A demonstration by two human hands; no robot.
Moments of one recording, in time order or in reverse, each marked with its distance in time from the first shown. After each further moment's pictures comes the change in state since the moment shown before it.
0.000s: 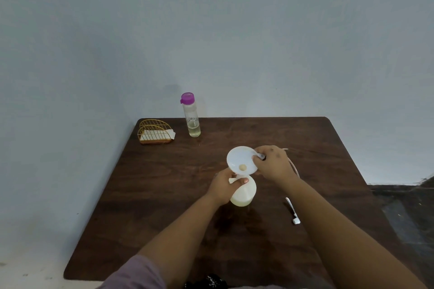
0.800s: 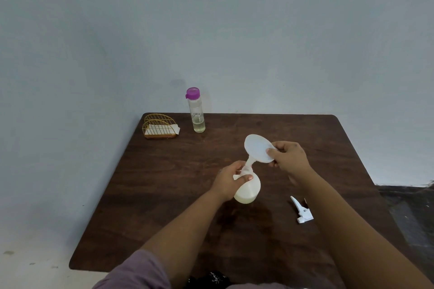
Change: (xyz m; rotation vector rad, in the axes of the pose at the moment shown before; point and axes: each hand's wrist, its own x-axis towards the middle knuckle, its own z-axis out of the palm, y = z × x) left_hand 0.004 0.001 -0.003 0.061 -0.044 0.021; right_hand 0.009 0.021 -0.006 0.418 0.025 0.205
